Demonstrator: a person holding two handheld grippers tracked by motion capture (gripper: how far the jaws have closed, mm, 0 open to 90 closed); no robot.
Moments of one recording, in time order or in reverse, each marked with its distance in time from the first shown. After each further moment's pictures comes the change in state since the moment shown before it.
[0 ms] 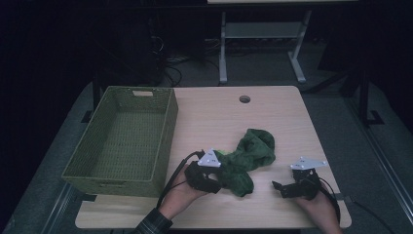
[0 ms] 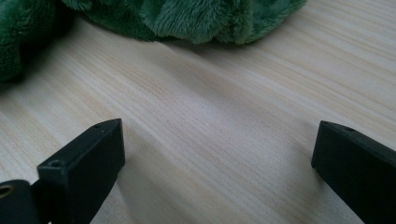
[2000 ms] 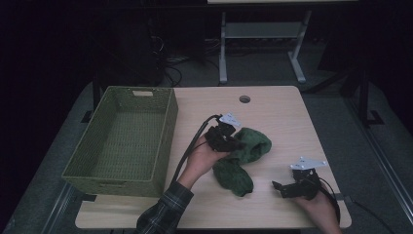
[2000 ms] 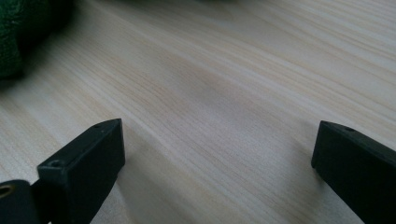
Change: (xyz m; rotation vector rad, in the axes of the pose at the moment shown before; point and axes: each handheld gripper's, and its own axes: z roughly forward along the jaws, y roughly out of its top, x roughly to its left) left arm 0.052 0.091 0.032 -0.001 -0.028 -0.088; right arm 0.000 0.000 0.000 0.000 -0.001 0.000
